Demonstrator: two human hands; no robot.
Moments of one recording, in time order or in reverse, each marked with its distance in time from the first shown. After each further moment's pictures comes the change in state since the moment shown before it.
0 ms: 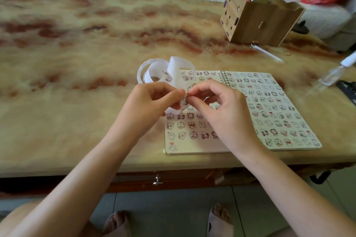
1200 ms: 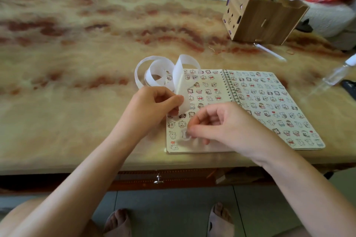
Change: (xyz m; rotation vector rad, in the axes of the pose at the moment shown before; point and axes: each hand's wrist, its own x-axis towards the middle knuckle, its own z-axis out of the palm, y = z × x) left_hand 0.003 -0.009 0.002 0.132 0.004 -0.070; right_hand -0.008 -0.032 -0.023 0.158 -0.504 0.581
